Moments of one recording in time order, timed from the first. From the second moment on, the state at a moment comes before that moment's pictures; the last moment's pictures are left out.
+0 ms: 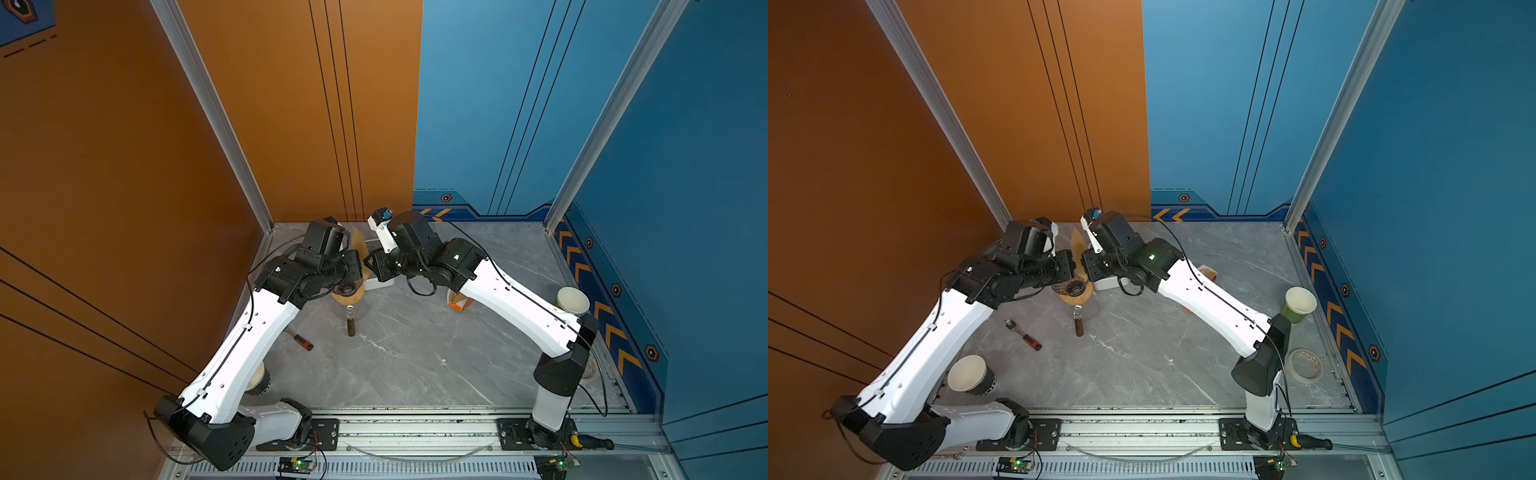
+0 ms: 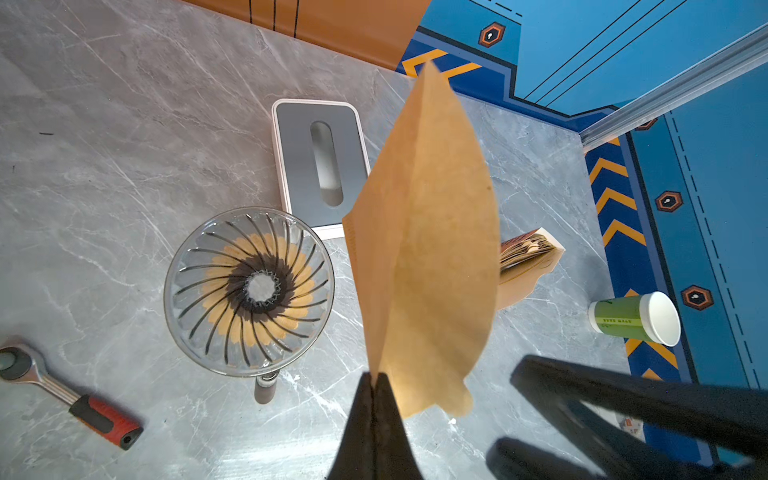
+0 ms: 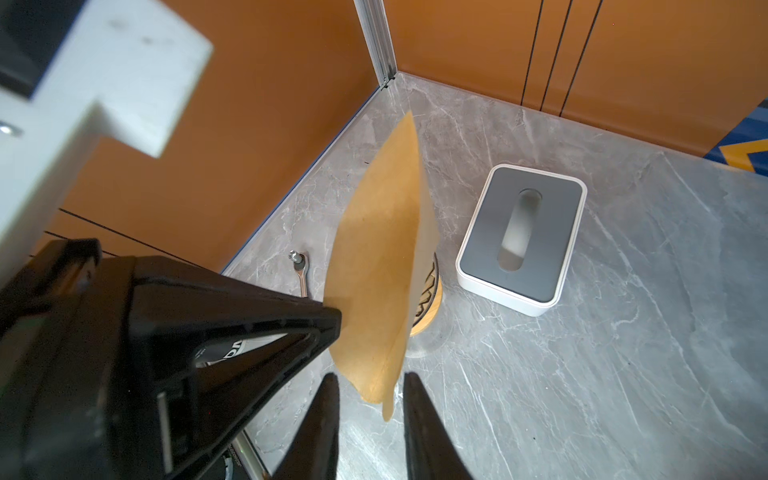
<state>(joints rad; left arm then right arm) -0.45 1.27 1.52 -1.00 -0.05 -0.59 0.93 1.84 2.06 -0.82 0.01 0.36</state>
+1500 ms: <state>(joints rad) -0.45 1.26 1.49 -1.00 -0.01 -0.60 0.92 1.95 2.14 -0.83 0.10 0.33</state>
